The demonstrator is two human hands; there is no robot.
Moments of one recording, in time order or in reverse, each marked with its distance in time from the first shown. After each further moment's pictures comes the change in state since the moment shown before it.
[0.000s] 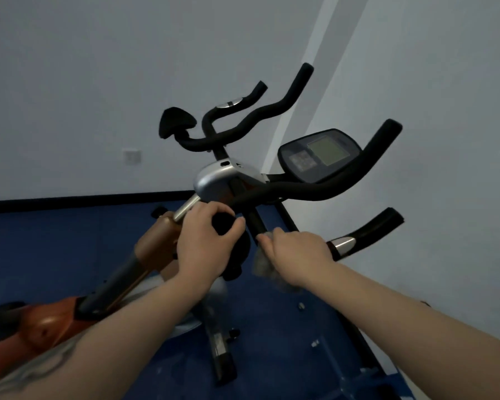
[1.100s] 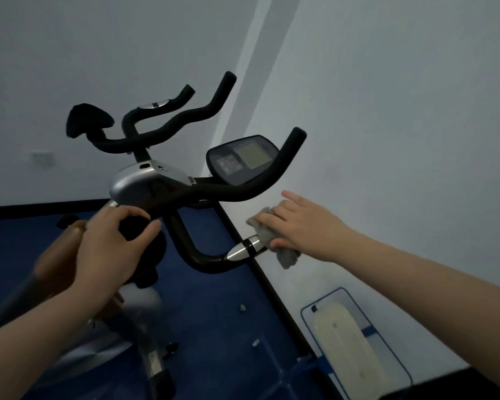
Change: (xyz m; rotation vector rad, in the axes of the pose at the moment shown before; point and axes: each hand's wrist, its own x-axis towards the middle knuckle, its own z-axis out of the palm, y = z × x) left_hand 0.004 -0.009 0.001 0.021 -0.023 0.055; right_hand -0.080 0.142 -0.014 -0.366 0.162 -0.161
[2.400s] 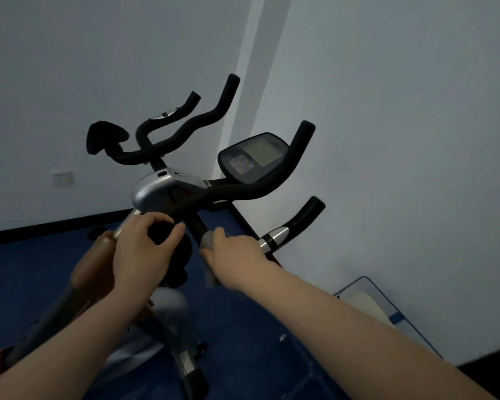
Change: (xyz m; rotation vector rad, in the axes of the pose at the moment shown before) left_hand -0.003 0.007 -0.004 -0.066 -0.007 -0.002; right_hand 0.096 -0.145 -0.041 0.673 -0.247 0.460
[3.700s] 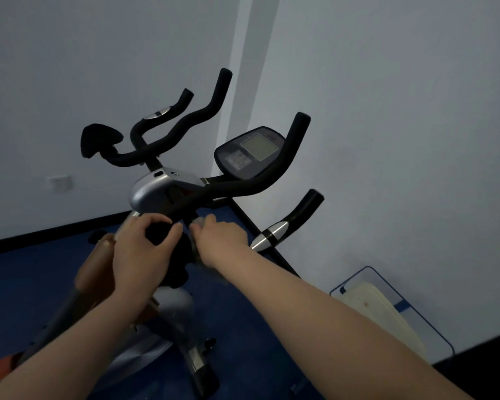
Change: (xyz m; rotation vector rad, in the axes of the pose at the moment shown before) left_hand -0.001 -0.002 0.001 -0.017 0.000 0.001; right_hand 0.024 -0.016 -0.017 0.057 -0.041 0.037
